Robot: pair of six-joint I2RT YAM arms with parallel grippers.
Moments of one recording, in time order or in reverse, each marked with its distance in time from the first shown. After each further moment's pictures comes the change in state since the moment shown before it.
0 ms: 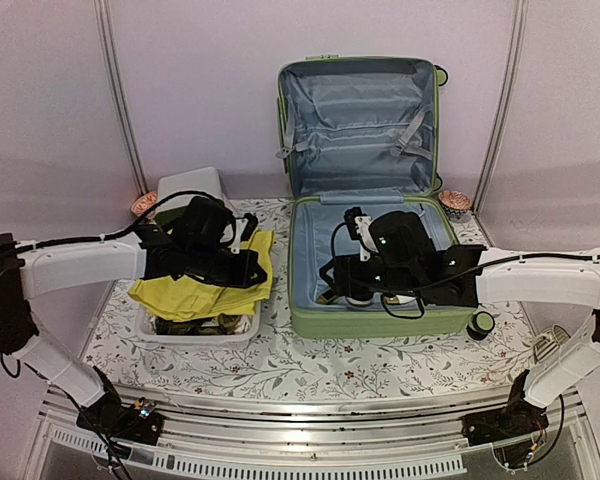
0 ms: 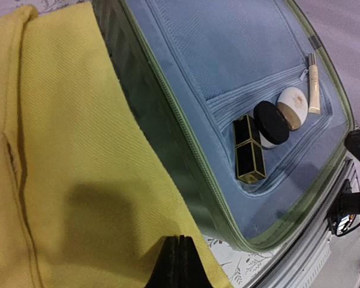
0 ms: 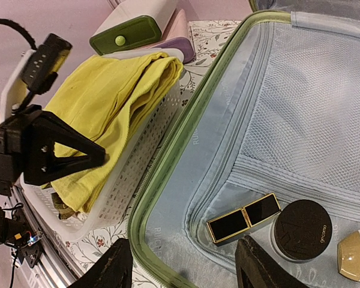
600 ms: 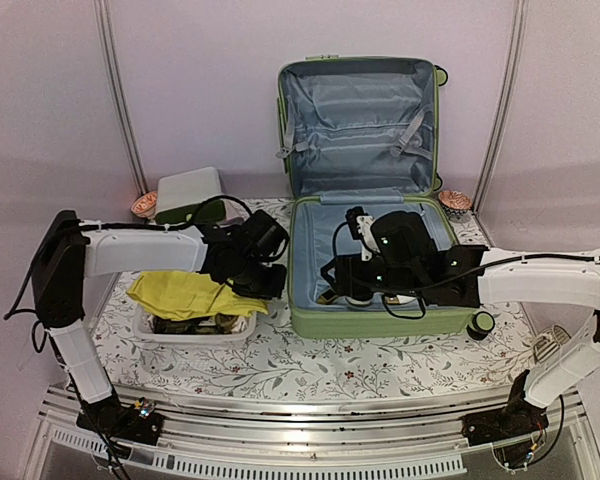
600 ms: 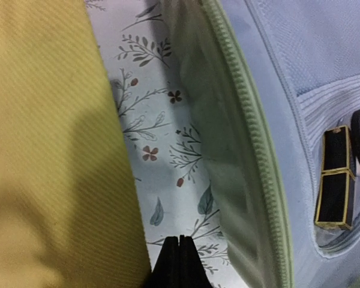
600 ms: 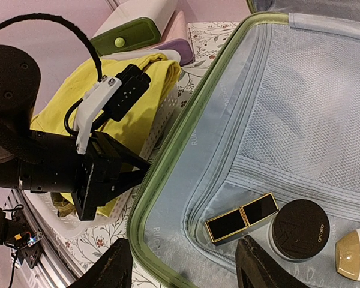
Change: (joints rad) left arm -0.115 0.364 0.279 -0.239 -0.303 -0.120; right arm 0.000 -0.008 -0.005 0.000 0.005 0.000
